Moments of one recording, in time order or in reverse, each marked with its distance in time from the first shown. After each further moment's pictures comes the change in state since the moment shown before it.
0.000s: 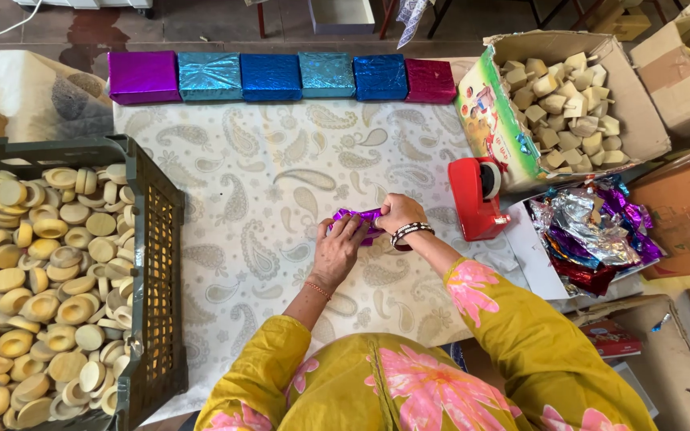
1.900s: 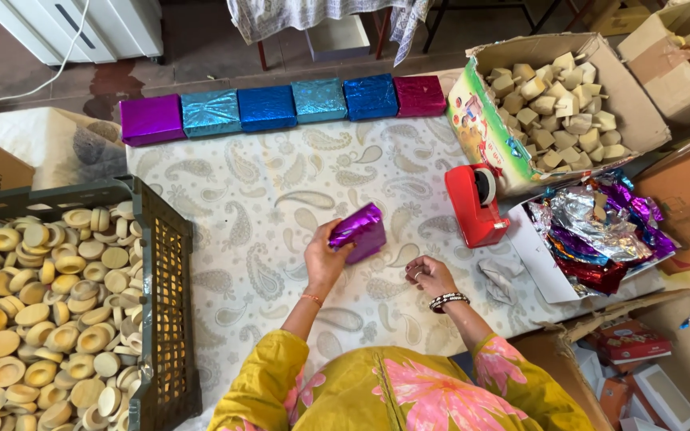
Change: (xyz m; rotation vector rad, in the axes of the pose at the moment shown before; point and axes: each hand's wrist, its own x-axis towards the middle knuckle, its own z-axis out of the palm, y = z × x) left_hand 0.017 -0.013 0.004 -0.564 -0.004 -0.559; right_hand -0.077 0.148 0.080 0.891 -0.156 0.176
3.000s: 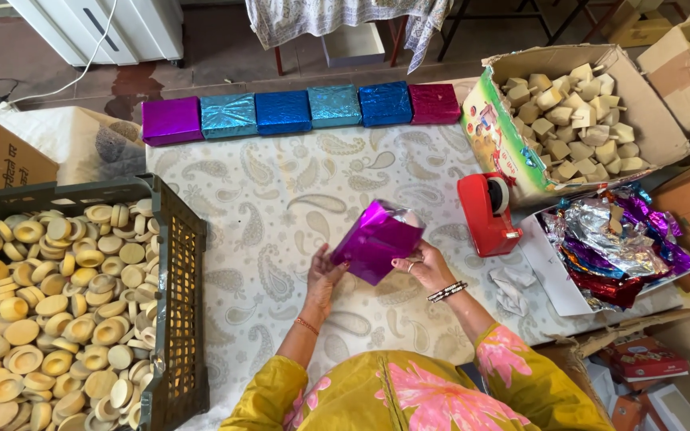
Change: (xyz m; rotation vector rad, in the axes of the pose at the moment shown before) left_hand -0.041 -0.051 -0.004 -1.062 -0.072 -0.754; right_hand 0.005 -0.089 0.032 0.235 -0.156 -0.268
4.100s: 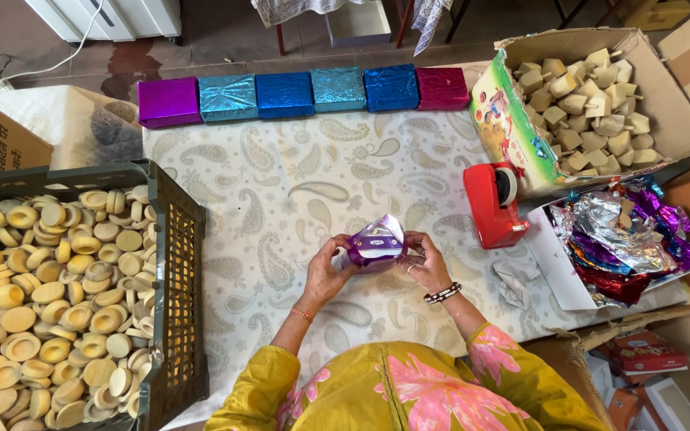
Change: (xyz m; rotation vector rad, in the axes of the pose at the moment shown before) left_hand -0.031 0.040 0.019 0.842 -0.162 0.565; right_hand -0.013 0.021 0.007 -0.153 -0.005 -0.203
